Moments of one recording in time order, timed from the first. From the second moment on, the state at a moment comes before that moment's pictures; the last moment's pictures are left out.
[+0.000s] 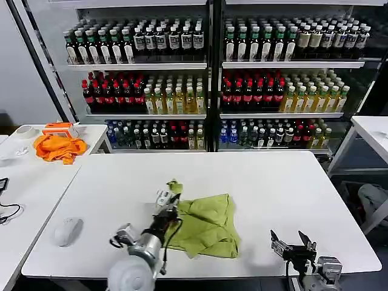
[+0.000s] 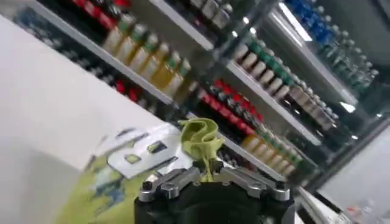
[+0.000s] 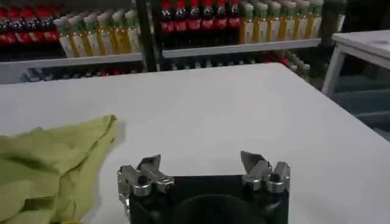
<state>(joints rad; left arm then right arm) 1.21 -1.28 -0.13 -2.00 -0.97 0.21 -0.32 -1.66 1.15 0.60 2.26 0.56 -0.51 0.30</state>
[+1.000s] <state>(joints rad) 1.15 -1.30 -0.01 -1.93 -0.91 0.25 -0.31 -1.62 1.16 0.58 2.23 0.56 -0.52 0.30</state>
